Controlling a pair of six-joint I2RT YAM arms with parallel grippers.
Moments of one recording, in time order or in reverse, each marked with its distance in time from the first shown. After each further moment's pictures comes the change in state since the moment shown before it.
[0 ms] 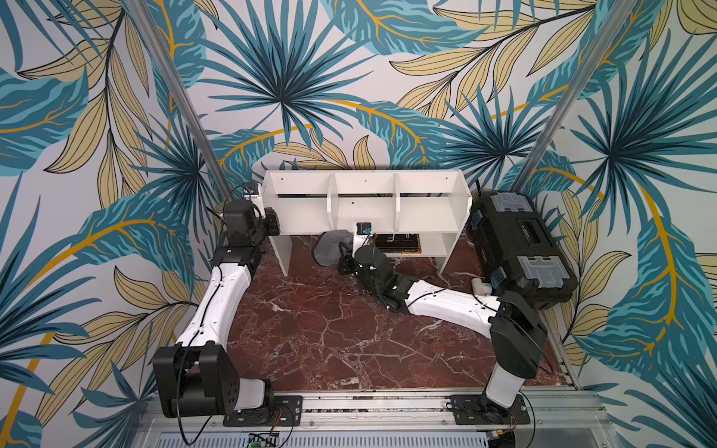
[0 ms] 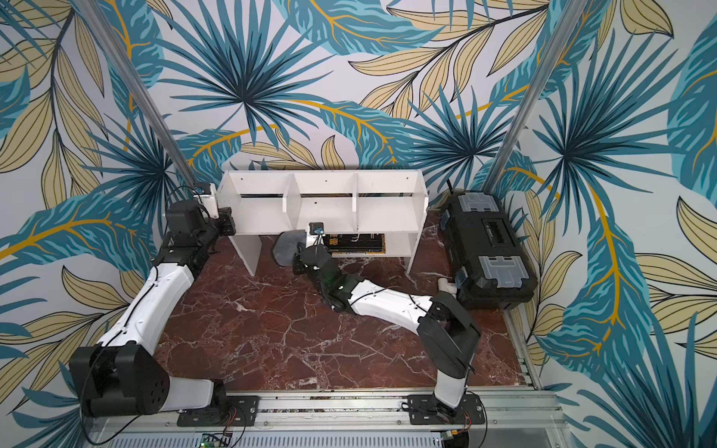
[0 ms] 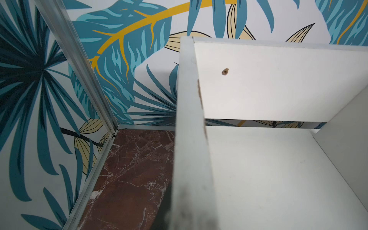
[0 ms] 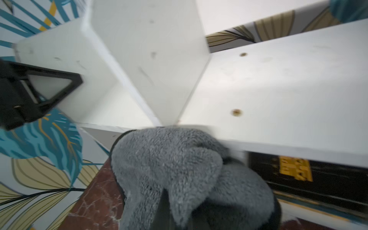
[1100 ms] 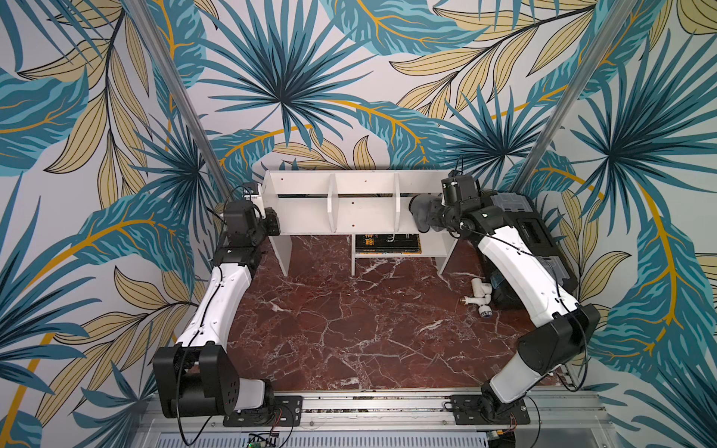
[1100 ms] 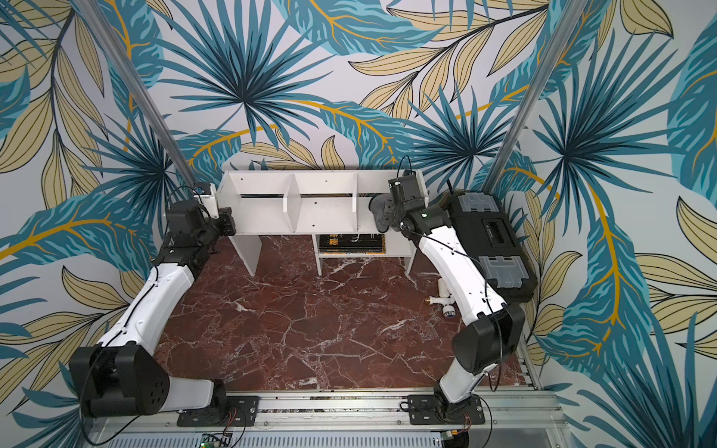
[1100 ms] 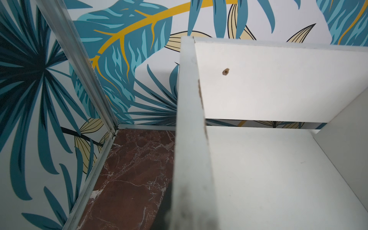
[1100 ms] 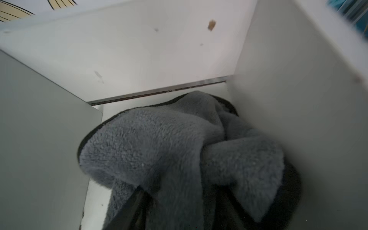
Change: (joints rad) left arm -0.004 -0.003 0.000 -0.005 -0.005 -0.026; right arm -0.547 -0.059 0.560 -1.039 -0.176 -0.097
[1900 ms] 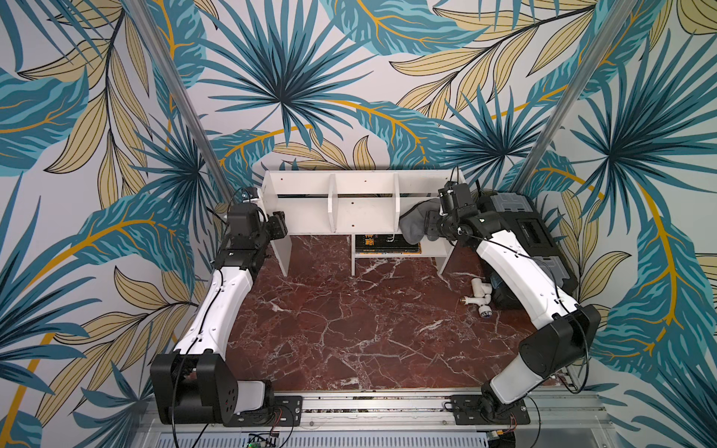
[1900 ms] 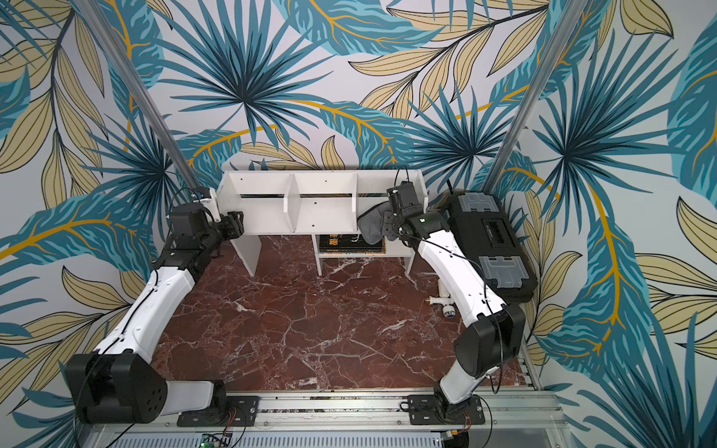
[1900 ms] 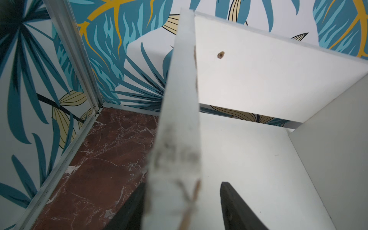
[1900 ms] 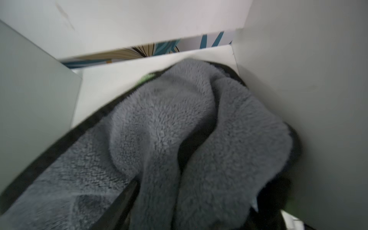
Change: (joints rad) left arm -0.023 -0.027 -0.006 -0.055 0.000 -0.130; right arm 0.002 -0.023 -0.095 0.001 -0.016 0.003
